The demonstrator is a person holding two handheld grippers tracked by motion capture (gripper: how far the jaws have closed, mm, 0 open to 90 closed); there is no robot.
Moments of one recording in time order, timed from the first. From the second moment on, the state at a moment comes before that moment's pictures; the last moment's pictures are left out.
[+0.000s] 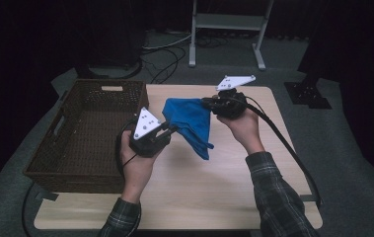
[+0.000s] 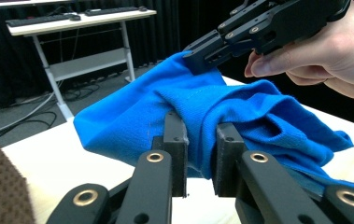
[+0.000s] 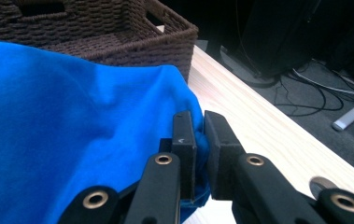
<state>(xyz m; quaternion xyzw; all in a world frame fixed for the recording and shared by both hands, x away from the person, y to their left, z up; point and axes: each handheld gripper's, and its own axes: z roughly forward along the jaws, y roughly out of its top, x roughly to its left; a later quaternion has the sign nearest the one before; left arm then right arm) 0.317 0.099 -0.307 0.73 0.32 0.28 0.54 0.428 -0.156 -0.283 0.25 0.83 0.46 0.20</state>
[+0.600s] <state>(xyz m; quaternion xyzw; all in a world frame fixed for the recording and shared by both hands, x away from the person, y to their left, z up) 0.321 0.157 -0.292 0.71 0.33 0.30 0.54 0.448 -0.098 -0.272 0.22 0.83 0.47 0.19</state>
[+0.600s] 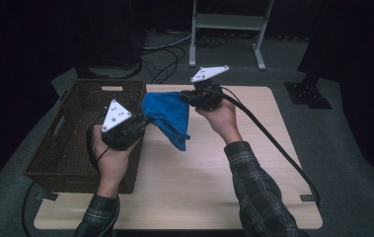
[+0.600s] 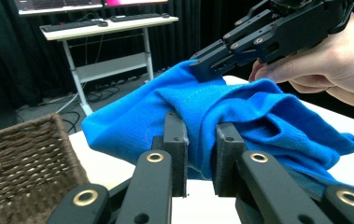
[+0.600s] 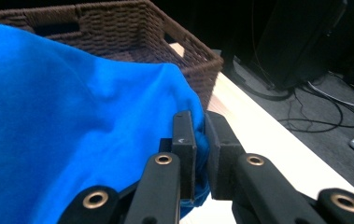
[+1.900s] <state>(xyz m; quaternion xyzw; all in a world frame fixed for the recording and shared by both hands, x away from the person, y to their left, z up) 0.326 0.281 -0.302 0.68 0.39 0.32 0.54 0.471 0.034 -0.272 0.18 0.85 0.47 0.17</state>
